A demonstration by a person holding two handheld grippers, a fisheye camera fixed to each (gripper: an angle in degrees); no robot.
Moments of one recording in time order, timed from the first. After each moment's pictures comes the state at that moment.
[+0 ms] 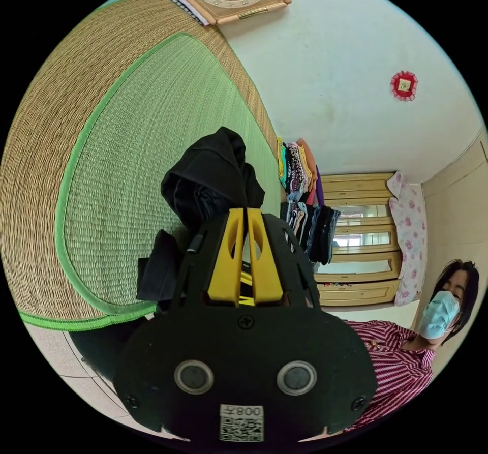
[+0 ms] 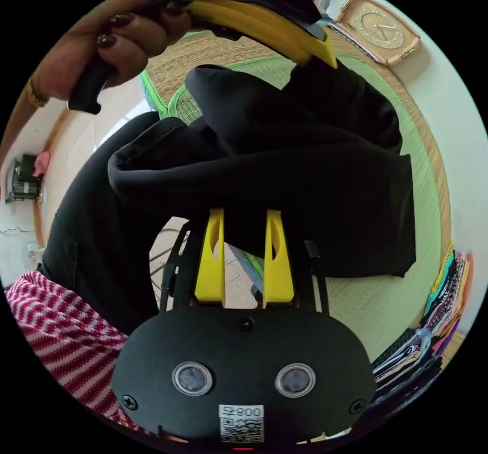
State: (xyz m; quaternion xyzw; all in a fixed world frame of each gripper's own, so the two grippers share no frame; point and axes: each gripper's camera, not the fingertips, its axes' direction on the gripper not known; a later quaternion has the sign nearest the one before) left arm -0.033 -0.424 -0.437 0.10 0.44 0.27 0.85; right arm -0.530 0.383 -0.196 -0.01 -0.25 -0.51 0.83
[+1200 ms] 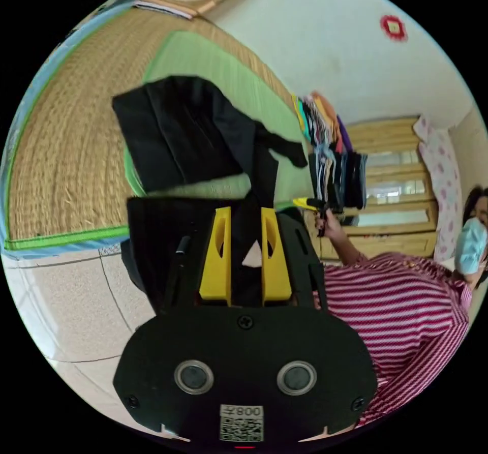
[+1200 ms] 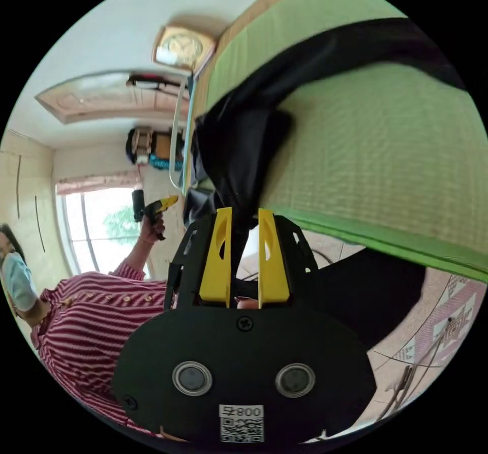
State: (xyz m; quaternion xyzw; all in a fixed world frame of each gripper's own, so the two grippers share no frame) left arm -0.076 -0.332 -0.385 0.05 0.25 0.41 0.88; right arm -0.233 0.336 -0.010 -0.21 -0.61 -0.12 0.76
